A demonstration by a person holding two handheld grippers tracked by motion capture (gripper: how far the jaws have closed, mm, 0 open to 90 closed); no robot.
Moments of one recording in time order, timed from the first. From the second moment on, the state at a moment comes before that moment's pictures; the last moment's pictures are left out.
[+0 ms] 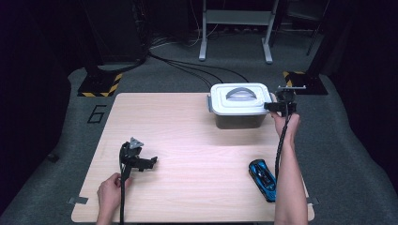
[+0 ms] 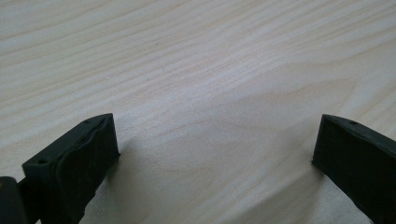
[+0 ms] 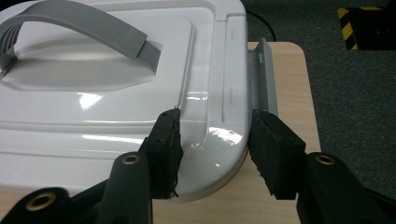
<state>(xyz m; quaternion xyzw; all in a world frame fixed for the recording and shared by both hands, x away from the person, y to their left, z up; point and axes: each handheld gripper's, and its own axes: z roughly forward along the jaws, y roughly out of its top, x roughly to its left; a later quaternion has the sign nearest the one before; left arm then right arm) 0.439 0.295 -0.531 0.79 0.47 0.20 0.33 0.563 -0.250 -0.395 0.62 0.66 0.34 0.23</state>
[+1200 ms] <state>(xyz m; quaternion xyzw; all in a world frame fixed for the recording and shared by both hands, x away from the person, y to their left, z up) 0.438 0.296 -0.530 0.79 0.47 0.20 0.33 0.534 -0.255 -0.401 0.62 0.65 0.37 0.24</state>
